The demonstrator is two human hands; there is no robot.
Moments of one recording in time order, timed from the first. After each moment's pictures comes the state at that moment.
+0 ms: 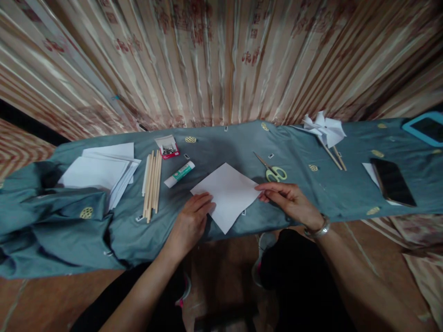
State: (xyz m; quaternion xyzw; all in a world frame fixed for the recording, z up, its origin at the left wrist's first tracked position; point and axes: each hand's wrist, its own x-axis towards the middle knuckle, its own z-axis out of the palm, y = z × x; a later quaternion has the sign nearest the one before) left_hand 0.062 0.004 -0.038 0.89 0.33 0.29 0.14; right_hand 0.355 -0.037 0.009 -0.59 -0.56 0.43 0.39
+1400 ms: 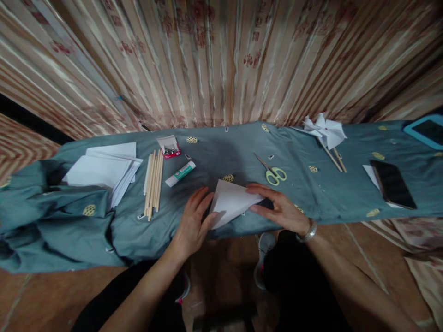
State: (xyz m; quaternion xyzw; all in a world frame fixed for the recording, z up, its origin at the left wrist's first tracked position) left_hand 0.068 -0.009 -0.029 0.84 0.40 0.29 0.22; right_hand 0.343 -0.044 0.001 -0.56 -0.67 0.35 0.33
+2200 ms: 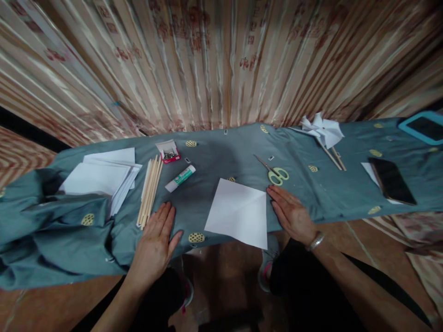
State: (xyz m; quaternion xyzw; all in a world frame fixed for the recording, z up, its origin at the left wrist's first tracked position) left_hand -0.022 -0.015 -0.044 0.89 0.41 0.17 -0.04; right_hand 0.373 -0.076 -0.050 -0.63 -0.75 0.01 0.22
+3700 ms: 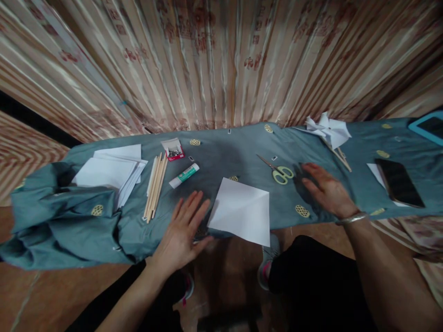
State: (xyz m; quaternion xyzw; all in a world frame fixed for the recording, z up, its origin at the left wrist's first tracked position) left_hand 0.030 -0.021 -0.011 0.93 0.34 0.15 0.07; right_hand 0.459 -0.049 -0.015 -0.73 -0.66 0.03 0.20
